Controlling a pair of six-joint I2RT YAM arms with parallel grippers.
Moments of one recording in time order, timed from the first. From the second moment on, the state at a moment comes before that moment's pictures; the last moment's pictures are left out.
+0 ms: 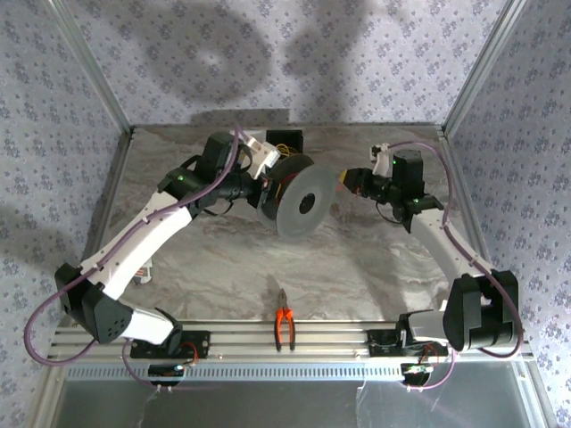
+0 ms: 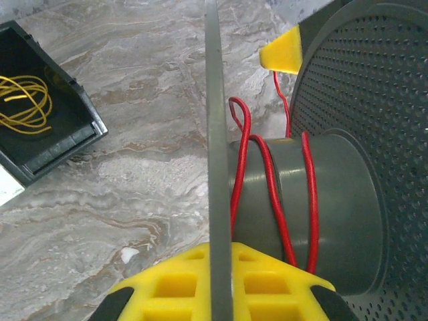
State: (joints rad) left arm -0.66 1.40 1.45 -0.72 0.30 -0.08; right arm 0.16 1.32 0.95 -0.10 -0.60 0.56
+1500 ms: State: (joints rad) left arm -0.78 1.72 1.57 -0.99 -0.05 0.02; right arm 0.18 1.30 1.11 -0.28 -0.56 0.37
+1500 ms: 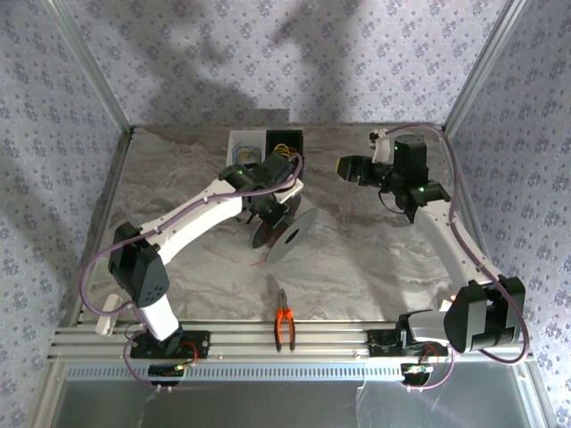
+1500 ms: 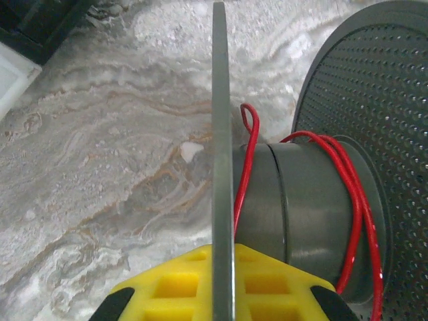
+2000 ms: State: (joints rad) left arm -0.59 1.71 1.47 -0.74 0.58 0.02; right arm 0.22 1.28 0.87 -0.22 -0.74 0.20
